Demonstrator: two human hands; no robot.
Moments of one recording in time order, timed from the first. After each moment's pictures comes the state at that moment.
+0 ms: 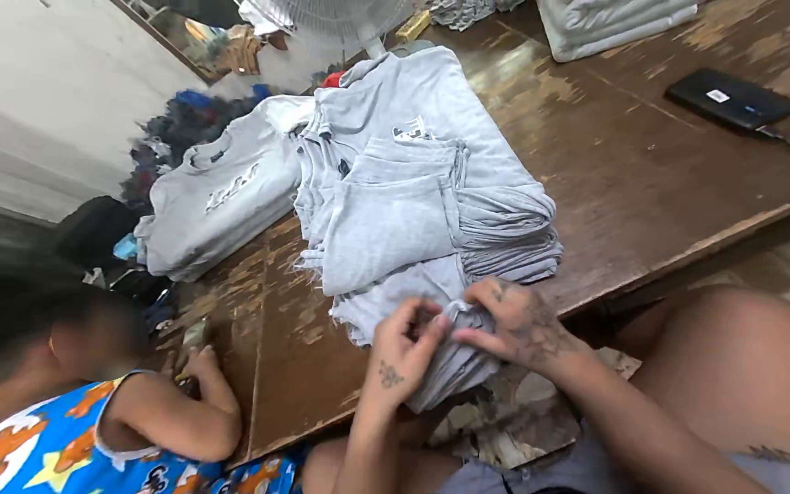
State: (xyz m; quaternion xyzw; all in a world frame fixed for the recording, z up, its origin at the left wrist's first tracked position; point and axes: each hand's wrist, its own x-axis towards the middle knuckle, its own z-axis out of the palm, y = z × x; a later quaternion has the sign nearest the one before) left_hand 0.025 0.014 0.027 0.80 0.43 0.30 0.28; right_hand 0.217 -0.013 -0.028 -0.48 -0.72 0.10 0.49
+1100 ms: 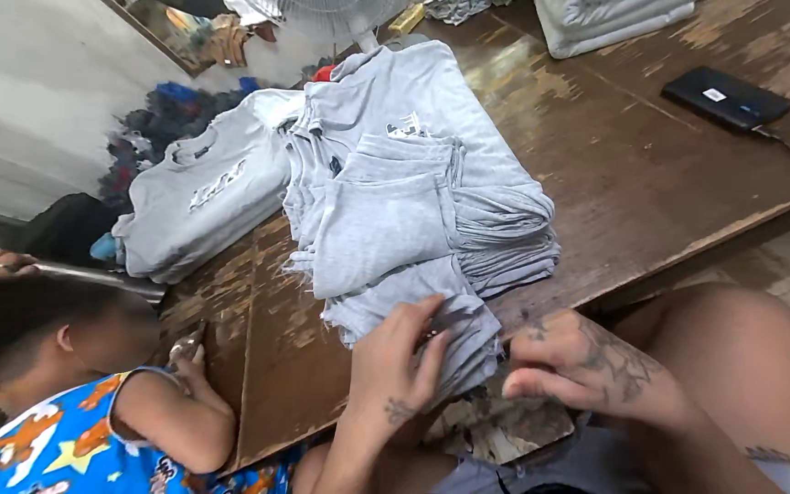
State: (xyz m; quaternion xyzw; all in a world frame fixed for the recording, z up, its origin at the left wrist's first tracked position) left_hand 0.028 0.008 0.044 0.89 0.38 0.25 0.06; right_hand 0.263 -0.045 -0.003 -0.34 -0.78 0.20 0.48
